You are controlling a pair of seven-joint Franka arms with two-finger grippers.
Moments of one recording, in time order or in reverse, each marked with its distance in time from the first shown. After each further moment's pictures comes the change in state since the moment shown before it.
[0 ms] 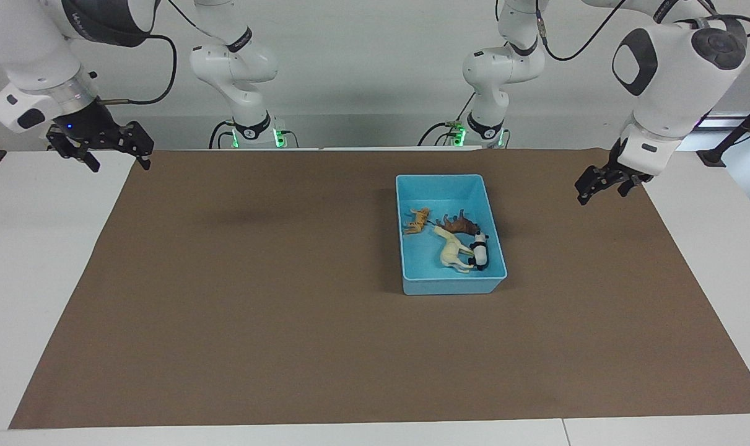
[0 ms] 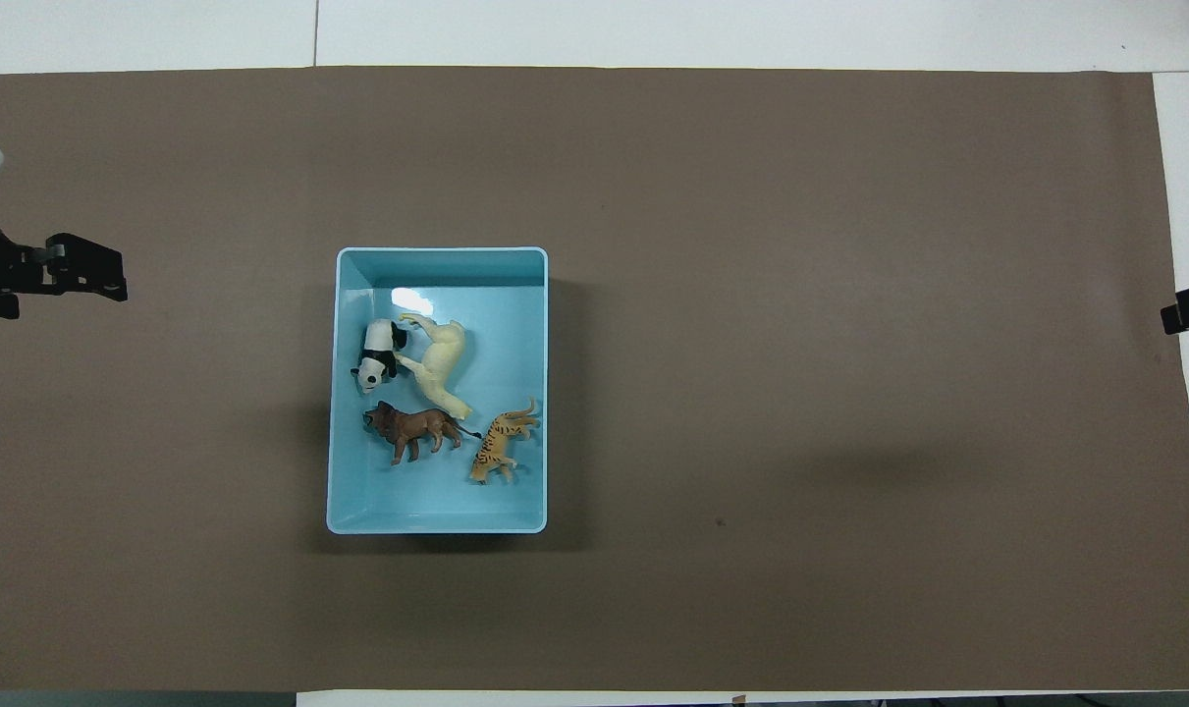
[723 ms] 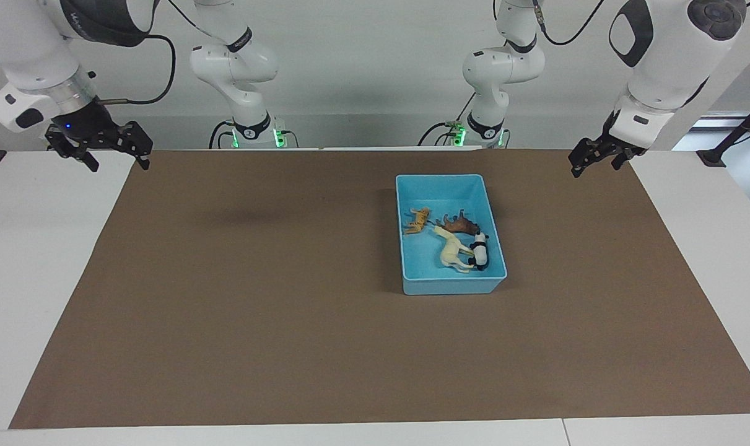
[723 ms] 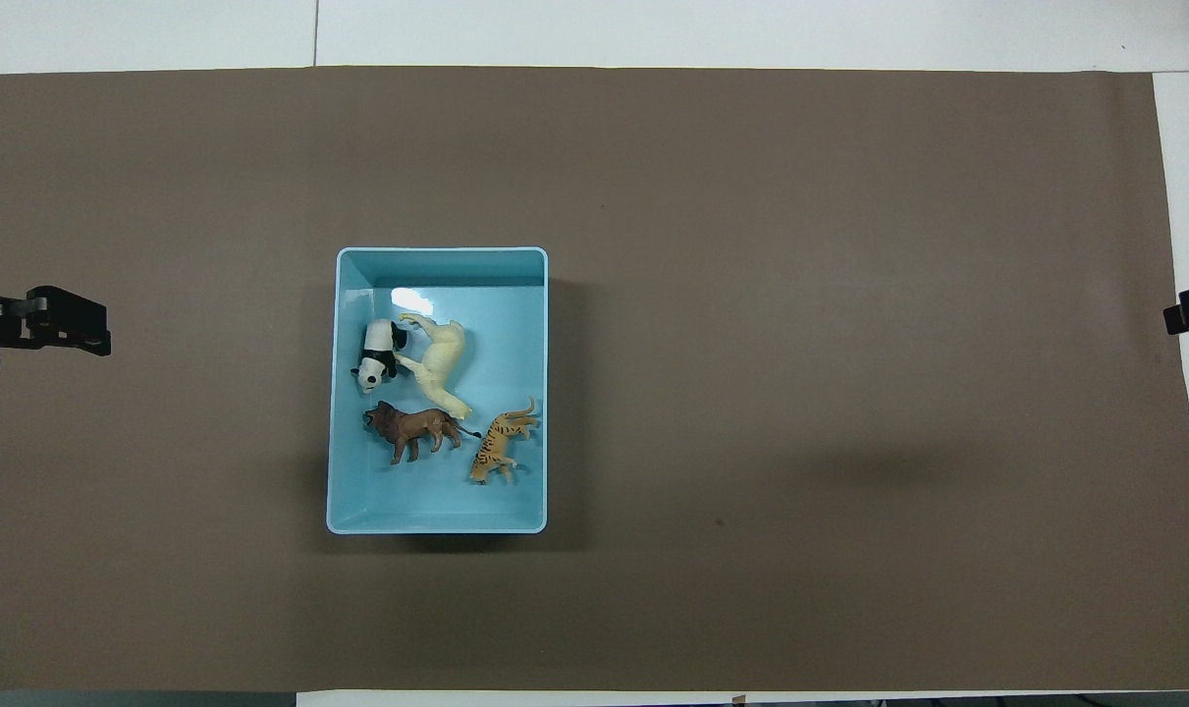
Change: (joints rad) left arm -0.006 -0.096 -0.003 -0.064 -0.001 -0.082 0.027; right arm -0.002 0.000 -0.002 0.000 0.000 0.000 0.000
